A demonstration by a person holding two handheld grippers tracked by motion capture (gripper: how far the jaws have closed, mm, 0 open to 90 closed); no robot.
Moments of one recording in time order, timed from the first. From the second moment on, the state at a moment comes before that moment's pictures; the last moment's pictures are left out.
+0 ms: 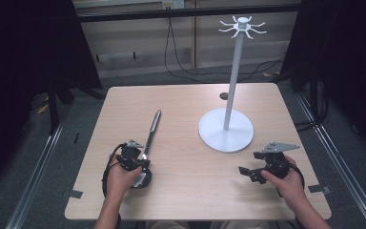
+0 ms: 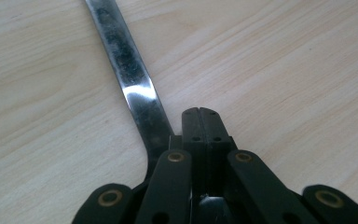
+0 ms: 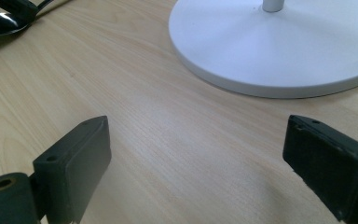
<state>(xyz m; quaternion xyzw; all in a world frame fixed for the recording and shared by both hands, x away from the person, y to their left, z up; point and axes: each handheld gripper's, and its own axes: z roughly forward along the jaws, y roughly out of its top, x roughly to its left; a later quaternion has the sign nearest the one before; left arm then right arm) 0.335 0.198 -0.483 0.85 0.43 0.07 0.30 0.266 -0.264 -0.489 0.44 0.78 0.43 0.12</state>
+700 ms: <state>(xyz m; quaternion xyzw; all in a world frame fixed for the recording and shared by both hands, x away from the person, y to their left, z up) 0.342 0.206 -0.474 0.84 0.45 0.10 0.30 0.265 -0.266 -0.488 0.45 0.77 0.43 0.12</state>
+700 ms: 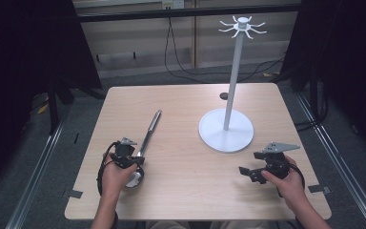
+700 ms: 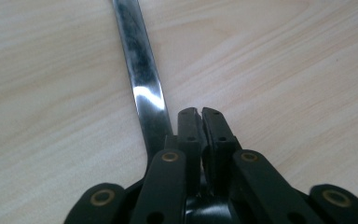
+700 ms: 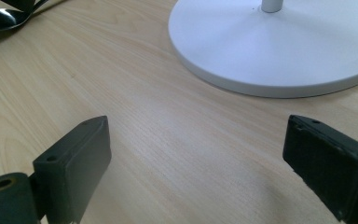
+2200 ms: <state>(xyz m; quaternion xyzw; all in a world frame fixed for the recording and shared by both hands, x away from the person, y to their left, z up) 0.403 0.169 -0.475 0.85 0.48 0.09 0.21 0.261 -0.274 -0.489 0.45 0.77 0.43 0.12</state>
